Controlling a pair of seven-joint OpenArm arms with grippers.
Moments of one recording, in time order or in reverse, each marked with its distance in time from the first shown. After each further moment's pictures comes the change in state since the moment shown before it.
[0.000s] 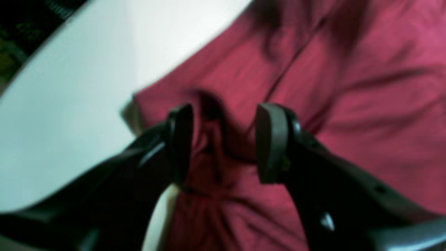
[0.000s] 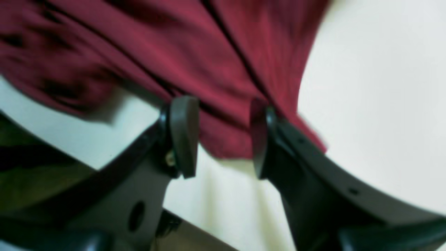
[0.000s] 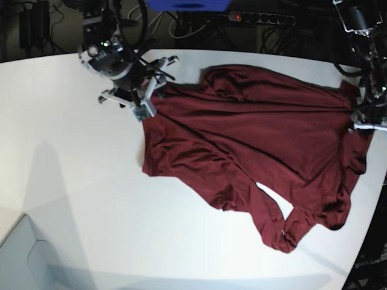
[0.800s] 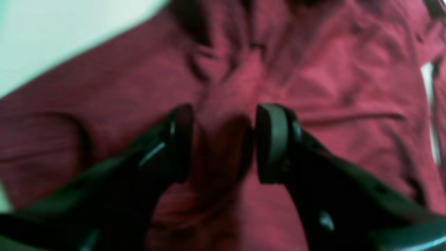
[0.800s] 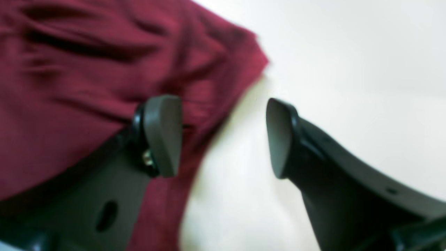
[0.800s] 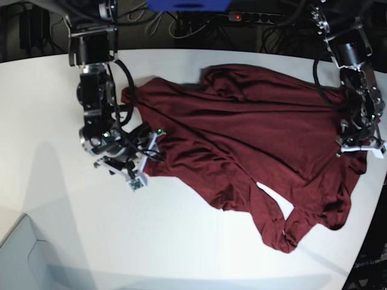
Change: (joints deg) left arm -15.0 3.5 1.9 -18.2 0.9 0.0 -1.3; right arm 31.9 2.5 1.8 -33.8 -1.2 -0.1 0.1
